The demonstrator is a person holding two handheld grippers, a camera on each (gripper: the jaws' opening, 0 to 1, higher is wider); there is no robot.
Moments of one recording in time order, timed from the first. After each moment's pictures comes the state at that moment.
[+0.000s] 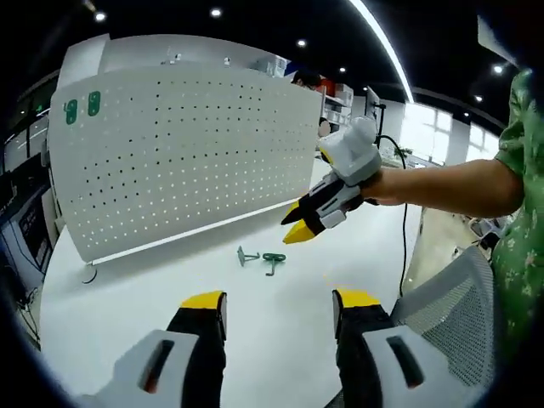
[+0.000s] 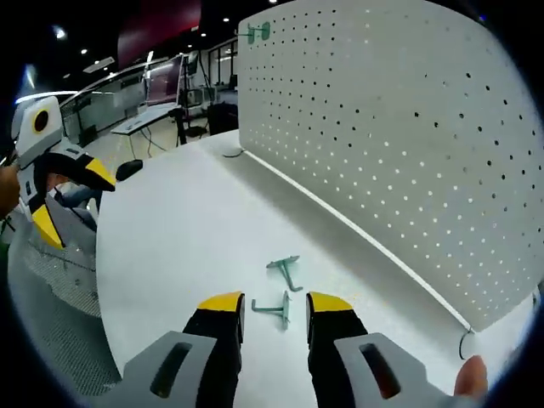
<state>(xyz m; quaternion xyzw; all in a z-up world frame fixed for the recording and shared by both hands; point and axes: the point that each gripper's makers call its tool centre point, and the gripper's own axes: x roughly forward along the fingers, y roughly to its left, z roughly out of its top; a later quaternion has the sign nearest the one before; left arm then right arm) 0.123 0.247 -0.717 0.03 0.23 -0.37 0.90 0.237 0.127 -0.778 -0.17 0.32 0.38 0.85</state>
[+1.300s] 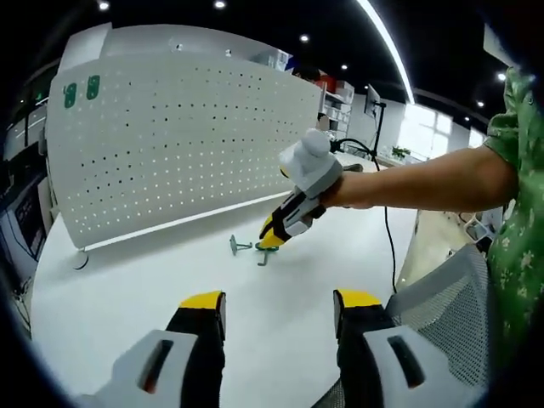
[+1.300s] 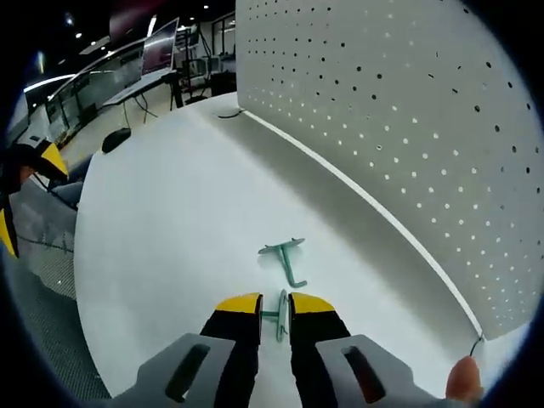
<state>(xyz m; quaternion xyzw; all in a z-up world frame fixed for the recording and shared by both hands) 0.115 0.244 -0.730 0.02 0.25 -0.37 0.89 0.257 0.137 -0.832 -0.21 0.38 0.38 0.82</state>
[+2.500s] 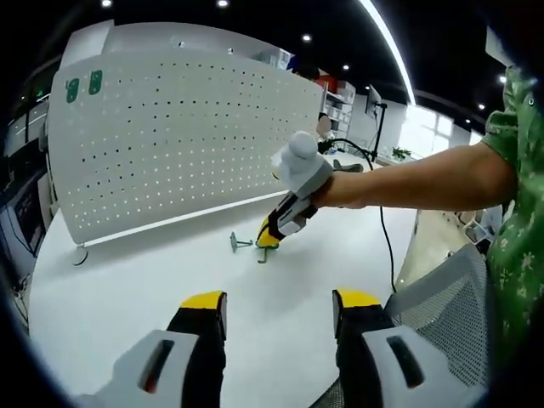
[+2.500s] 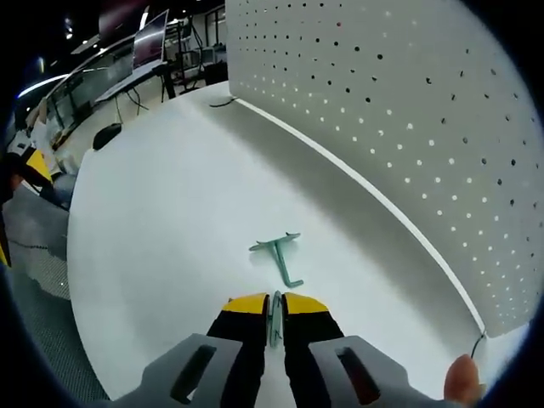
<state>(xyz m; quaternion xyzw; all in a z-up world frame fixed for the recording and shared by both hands) 0.114 0.245 -0.733 0.01 0.26 -0.37 0.89 0.262 0.135 -0.845 -0.21 0.41 0.37 0.81</state>
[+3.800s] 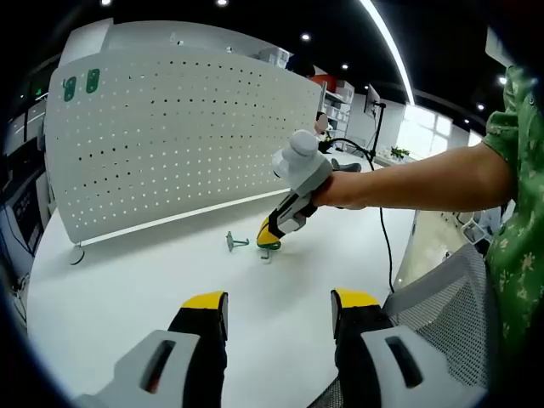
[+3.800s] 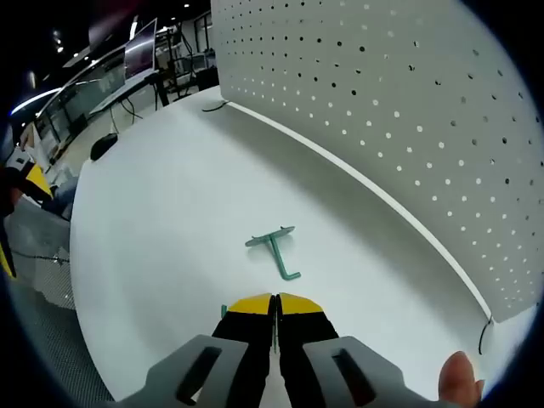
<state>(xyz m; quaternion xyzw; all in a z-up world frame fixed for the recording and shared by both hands) 0.113 0.241 -0.734 0.01 0.26 -0.38 0.89 0.259 0.128 -0.844 -0.18 0.42 0.35 0.82</state>
